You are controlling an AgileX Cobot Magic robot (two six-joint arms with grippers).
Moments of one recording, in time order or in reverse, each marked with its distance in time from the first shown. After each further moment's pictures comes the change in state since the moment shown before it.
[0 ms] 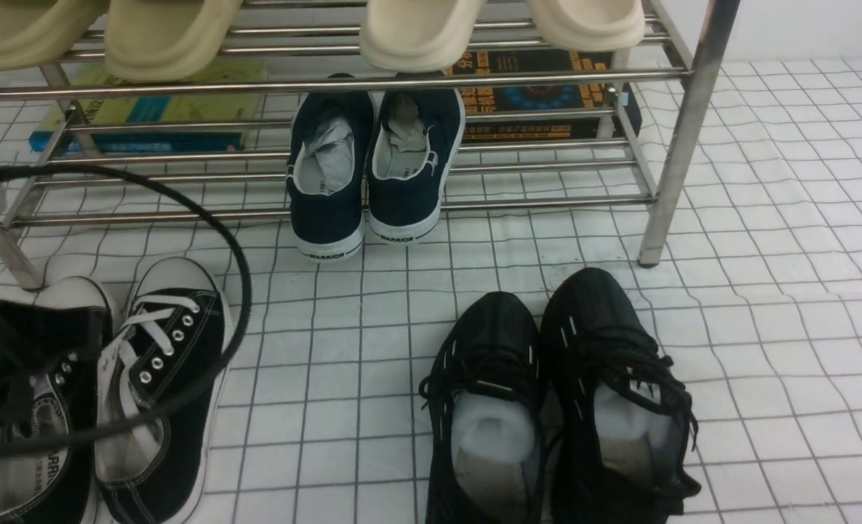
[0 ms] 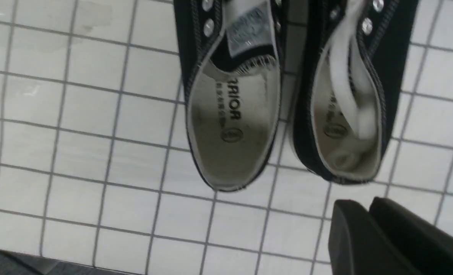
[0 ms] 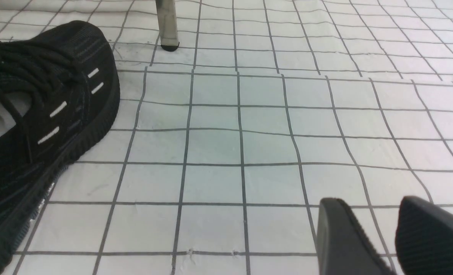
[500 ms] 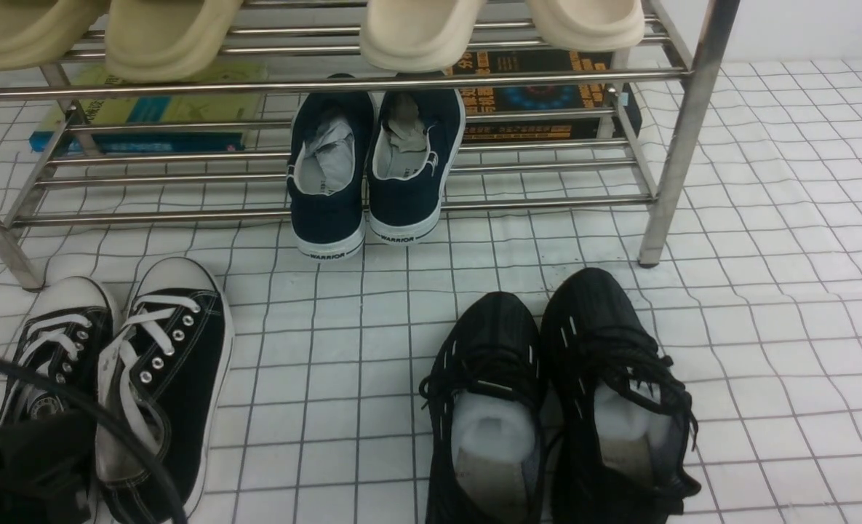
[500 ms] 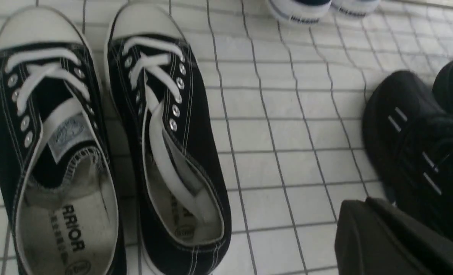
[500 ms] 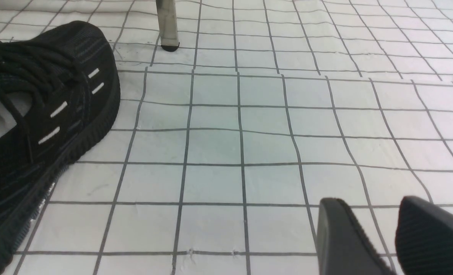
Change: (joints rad) right arm 0.000 0.000 0.000 0.000 0.000 0.000; left arm 0.000 -0.611 0.482 -0.304 -0.580 0.280
